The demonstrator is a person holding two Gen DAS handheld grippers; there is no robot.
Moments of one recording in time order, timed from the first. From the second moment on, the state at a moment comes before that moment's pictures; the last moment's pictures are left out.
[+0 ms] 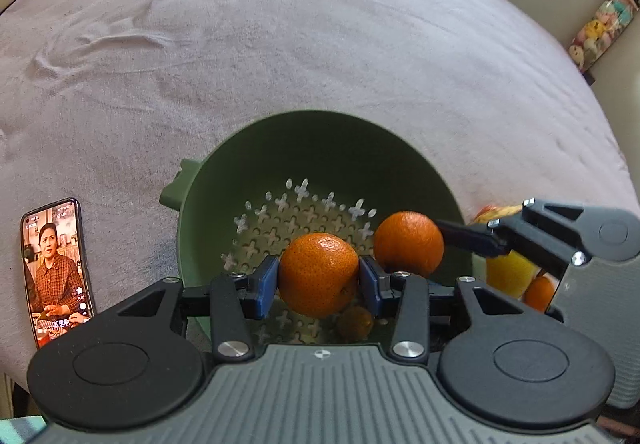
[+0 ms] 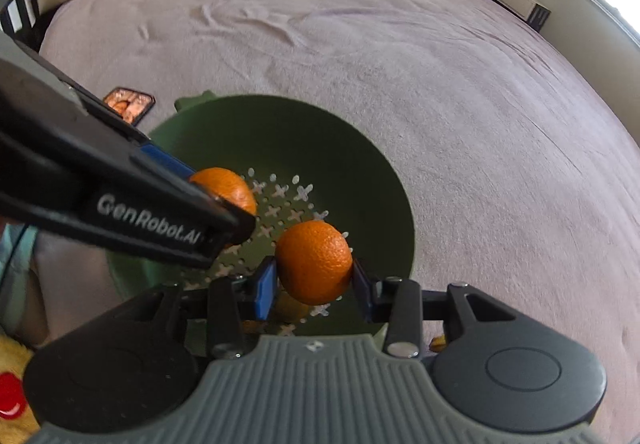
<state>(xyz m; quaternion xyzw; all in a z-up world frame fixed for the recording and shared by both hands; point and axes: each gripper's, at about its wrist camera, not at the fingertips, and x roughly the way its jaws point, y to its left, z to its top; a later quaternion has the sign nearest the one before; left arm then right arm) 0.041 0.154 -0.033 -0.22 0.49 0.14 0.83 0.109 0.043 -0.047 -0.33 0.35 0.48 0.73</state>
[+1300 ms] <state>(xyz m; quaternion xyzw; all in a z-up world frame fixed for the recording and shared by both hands) 0.057 0.146 -0.051 -0.23 0.52 0.13 0.81 0.123 0.052 -0.073 -0.39 0.35 0.48 0.71</state>
